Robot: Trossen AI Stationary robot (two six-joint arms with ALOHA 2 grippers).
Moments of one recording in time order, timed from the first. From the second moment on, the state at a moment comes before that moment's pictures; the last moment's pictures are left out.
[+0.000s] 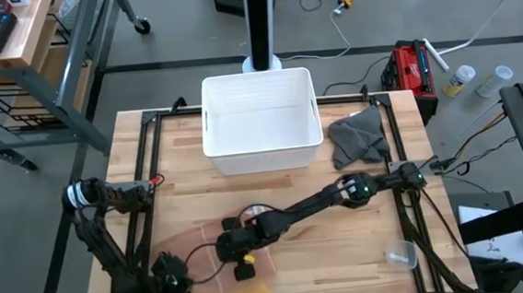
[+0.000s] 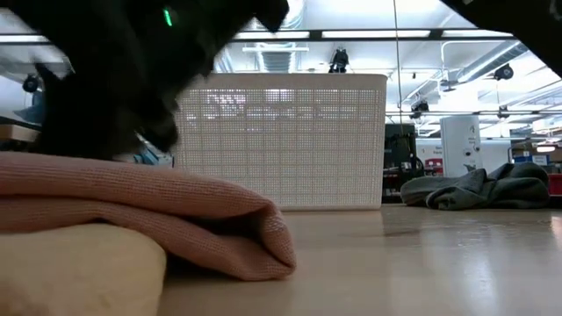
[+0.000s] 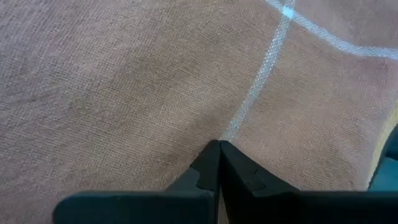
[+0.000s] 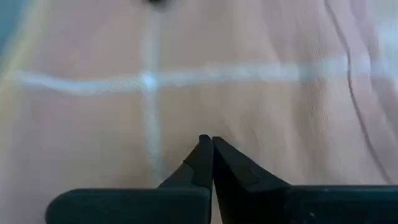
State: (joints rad) left arm -1.24 1.78 0.93 -0.57 -0.51 -2.01; right arm 0.30 2.64 2.25 -0.55 -0.03 0.08
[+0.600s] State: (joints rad) left arm -1.18 1.72 0.92 -0.80 -0.46 -2.02; right arm 0.26 2.59 2.17 -0.66 0.00 0.26
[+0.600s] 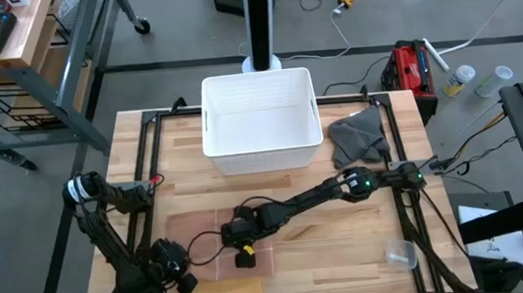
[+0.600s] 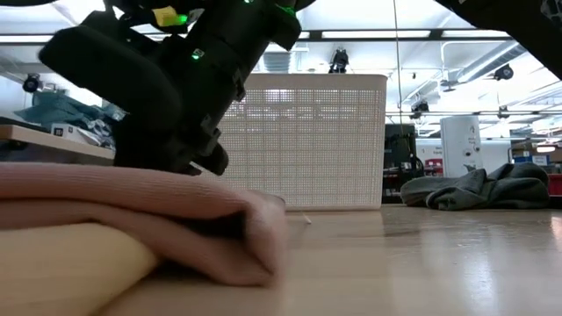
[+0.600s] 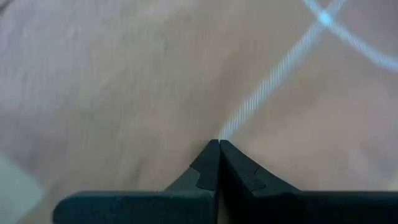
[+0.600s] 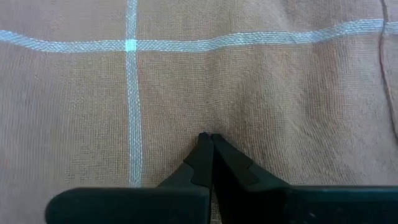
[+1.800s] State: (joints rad) left arm -0.73 1.71 1.04 -0.54 -0.65 -1.17; right arm 0.28 1.88 0.90 0.16 0.08 0.91
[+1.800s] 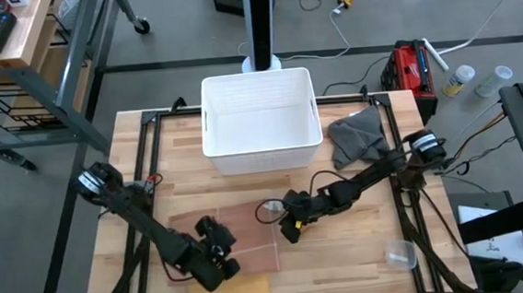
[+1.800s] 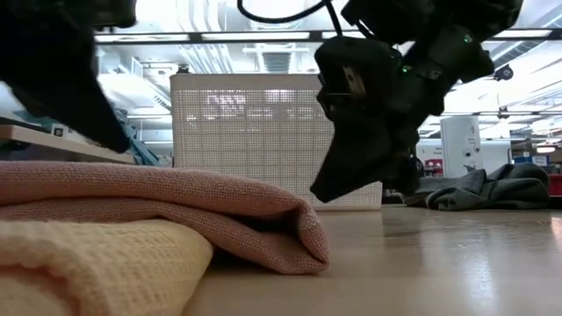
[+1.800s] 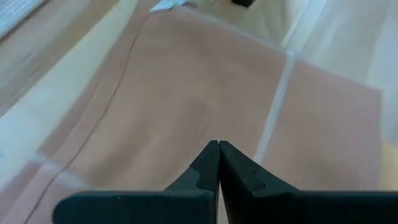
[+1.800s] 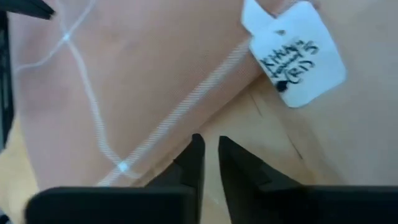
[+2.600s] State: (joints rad) left arm -0.63 1.71 0.87 -0.25 -0.42 -1.17; right arm 0.34 2.03 0.92 0.36 0.12 1.11
